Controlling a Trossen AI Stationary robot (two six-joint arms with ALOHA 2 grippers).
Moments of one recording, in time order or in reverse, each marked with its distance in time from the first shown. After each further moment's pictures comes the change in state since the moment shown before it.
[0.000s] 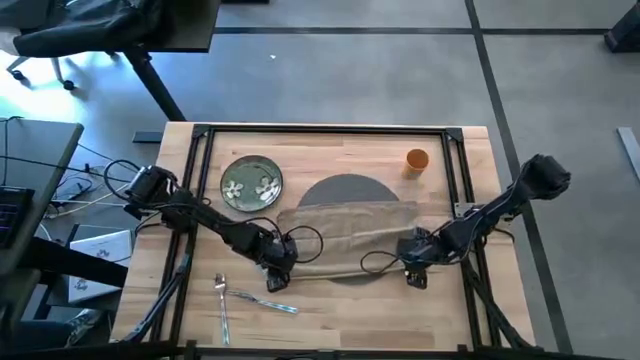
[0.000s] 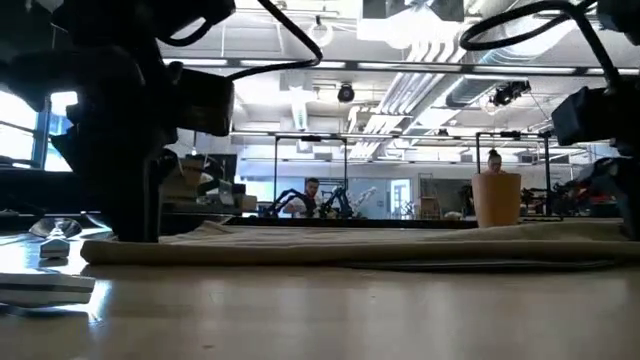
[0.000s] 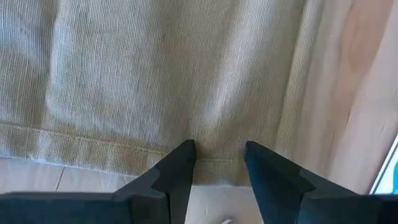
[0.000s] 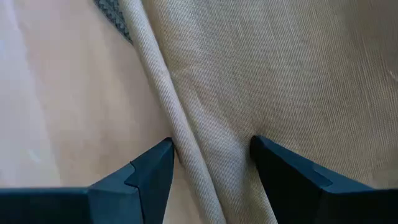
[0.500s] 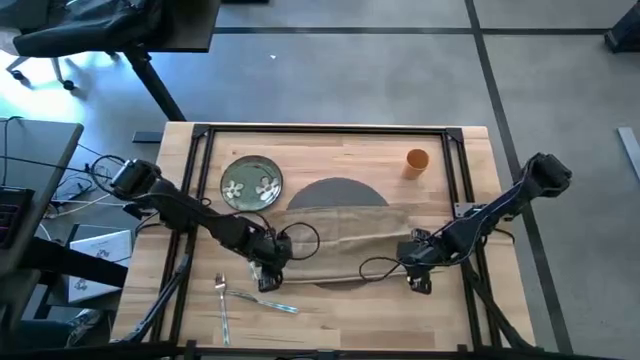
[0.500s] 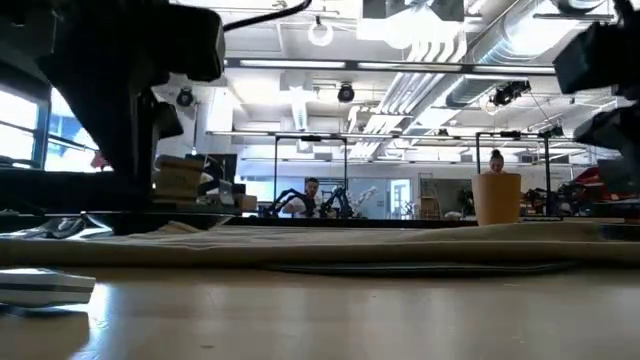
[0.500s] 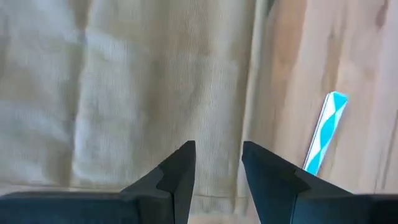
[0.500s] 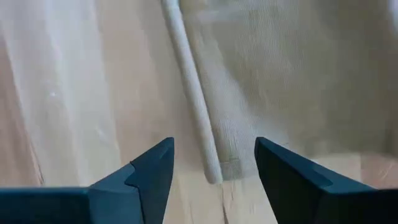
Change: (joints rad) left arm -0.007 -0.169 0.040 -0.050 -0.003 0.072; right arm 0.017 -0.040 0.182 -0.189 -0.005 -0.107
